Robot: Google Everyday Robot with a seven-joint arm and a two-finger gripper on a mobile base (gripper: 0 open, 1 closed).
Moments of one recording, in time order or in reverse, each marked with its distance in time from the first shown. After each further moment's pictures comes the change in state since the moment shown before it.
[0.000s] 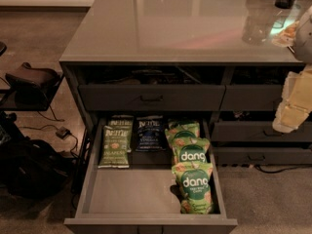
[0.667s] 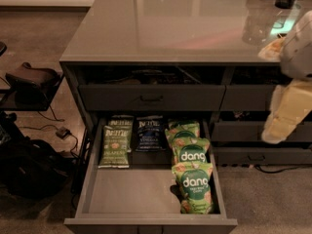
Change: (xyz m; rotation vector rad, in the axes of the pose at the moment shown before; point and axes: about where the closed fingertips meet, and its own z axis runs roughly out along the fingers) arm -0.006 0.013 0.024 -0.047 -0.036 -0.027
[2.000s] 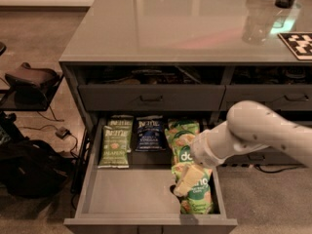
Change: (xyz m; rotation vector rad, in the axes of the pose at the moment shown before) arm -0.060 0.069 0.315 -0.265 -0.413 0.056
